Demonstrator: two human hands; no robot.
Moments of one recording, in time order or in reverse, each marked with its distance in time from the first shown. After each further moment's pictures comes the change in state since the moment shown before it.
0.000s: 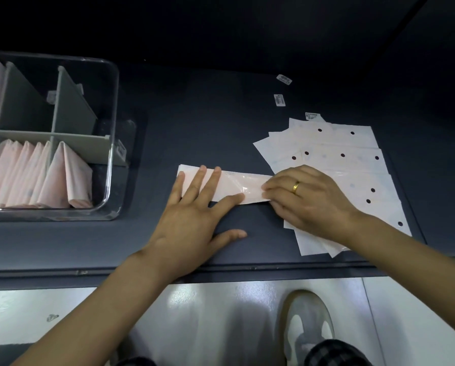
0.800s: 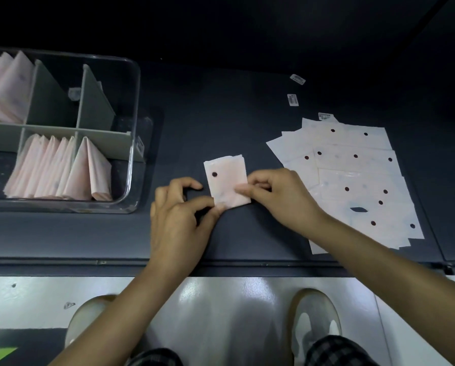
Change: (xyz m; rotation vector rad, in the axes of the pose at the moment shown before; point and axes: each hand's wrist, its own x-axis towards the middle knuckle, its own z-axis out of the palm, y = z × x) left_hand -0.022 -0.006 0.013 -0.466 0.457 -0.435; right_hand 0.049 -0.043 0.015 0.809 -0.173 0.796
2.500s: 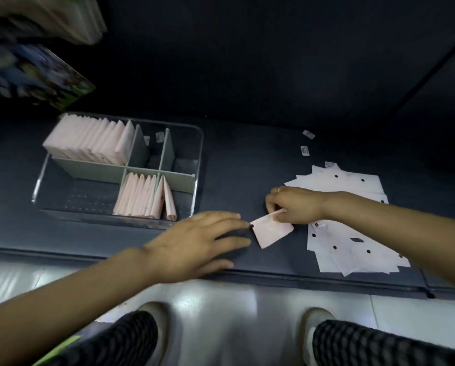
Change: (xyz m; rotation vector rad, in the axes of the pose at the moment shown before) left_hand 0.021 -0.010 -0.111 0.322 -0.463 0.943; right_hand 0.042 -0.054 -0.044 -0.805 -0.670 -0.081
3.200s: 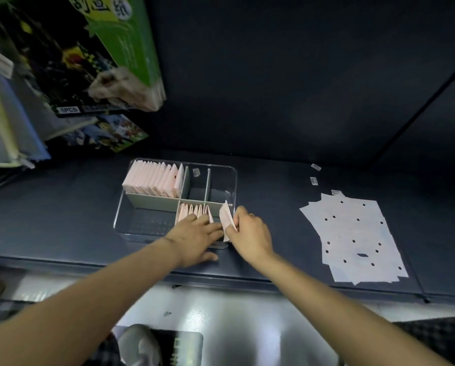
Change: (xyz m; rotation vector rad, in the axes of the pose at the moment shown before) left_hand -0.049 -0.049 -0.054 0.322 -0.517 -0.281; right_hand 0.018 -0.184 -0.007 0.456 0.703 0.334
